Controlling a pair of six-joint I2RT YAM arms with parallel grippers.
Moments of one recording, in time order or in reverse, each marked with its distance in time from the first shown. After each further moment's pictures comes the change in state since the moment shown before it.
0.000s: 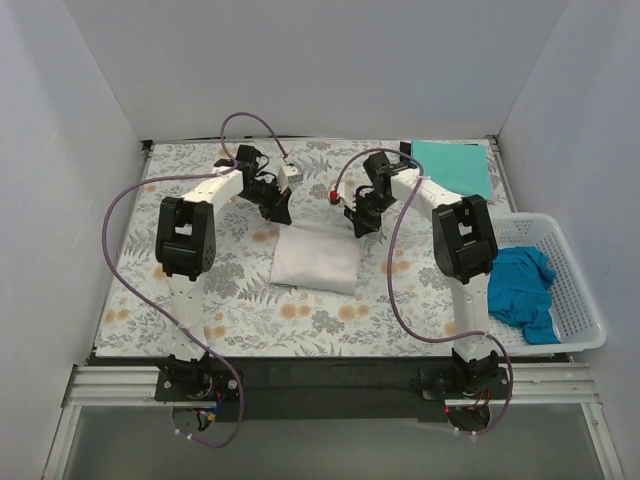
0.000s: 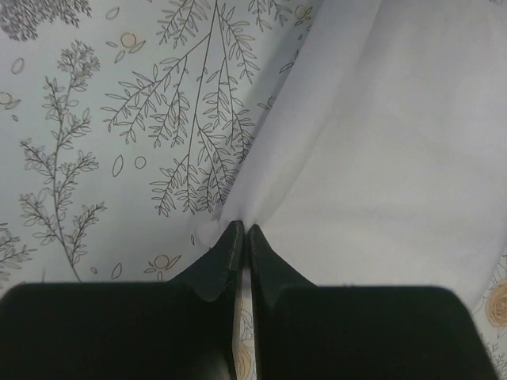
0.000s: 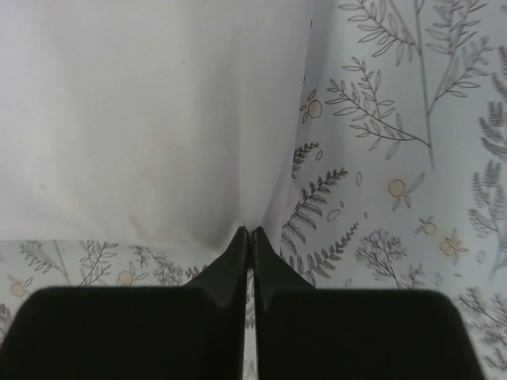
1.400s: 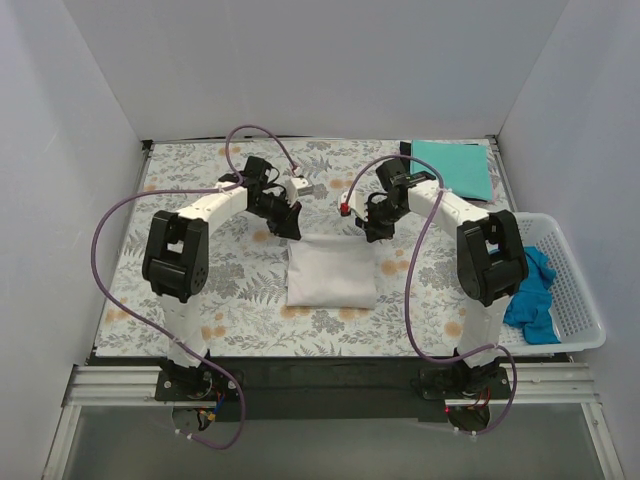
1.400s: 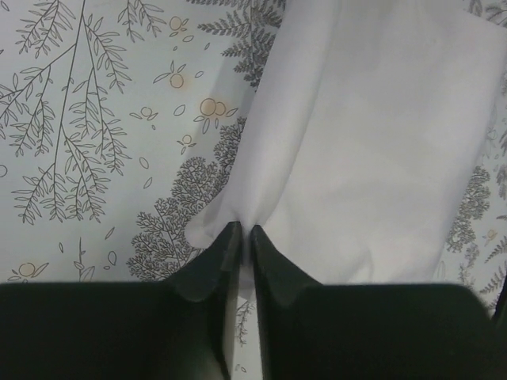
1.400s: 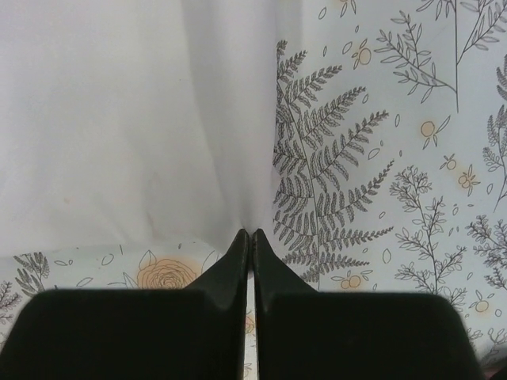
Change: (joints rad) left arm -0.096 -0.217 -0.274 0.121 -0.010 -0.167; right arm -0.008 -0.235 -0.282 0.097 0.063 -0.063
